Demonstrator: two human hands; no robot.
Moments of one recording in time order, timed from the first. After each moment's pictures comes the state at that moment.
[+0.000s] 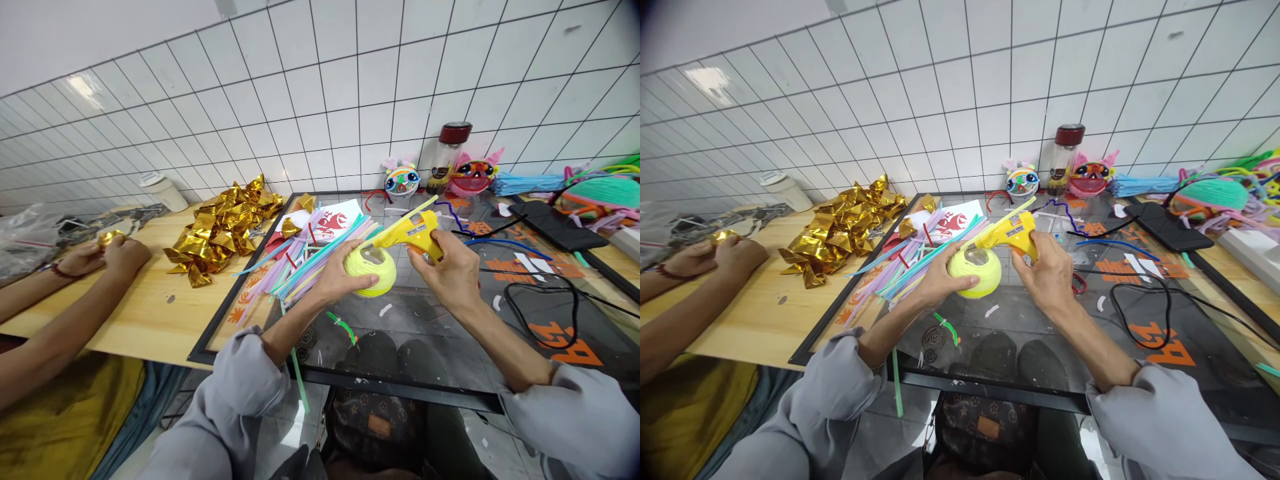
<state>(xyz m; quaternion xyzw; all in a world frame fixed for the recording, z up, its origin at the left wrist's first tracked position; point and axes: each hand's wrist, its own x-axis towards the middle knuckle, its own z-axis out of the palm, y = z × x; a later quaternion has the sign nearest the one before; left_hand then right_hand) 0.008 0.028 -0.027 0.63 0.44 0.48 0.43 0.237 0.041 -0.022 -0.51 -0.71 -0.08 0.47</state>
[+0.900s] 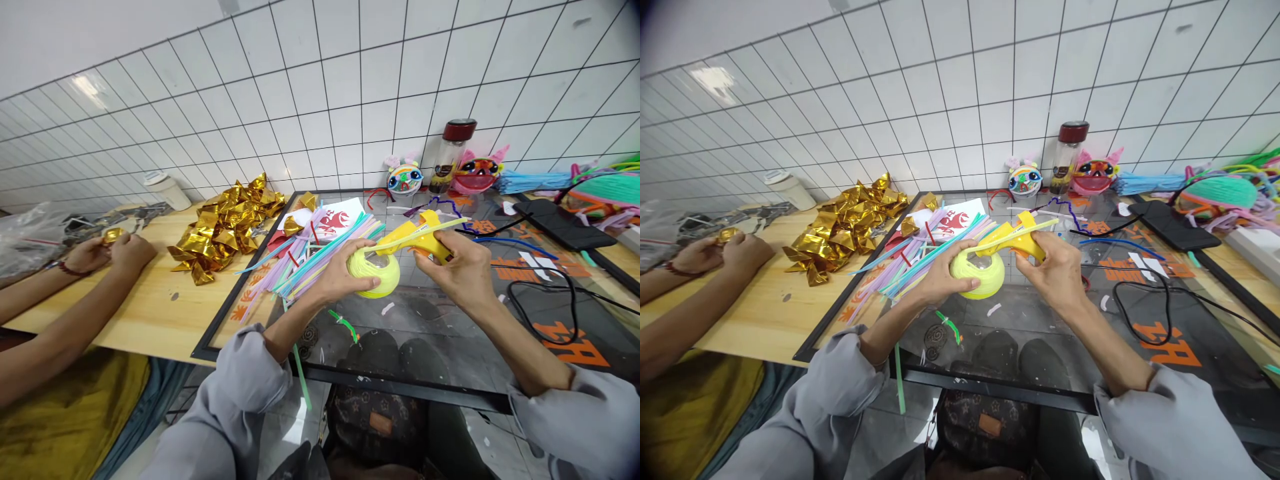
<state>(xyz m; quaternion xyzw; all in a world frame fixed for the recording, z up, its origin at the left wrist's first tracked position) 0.002 0.029 -0.020 0.69 0.42 0.44 0.39 0.241 0.030 0.001 -0.48 -0.75 -0.02 0.46</state>
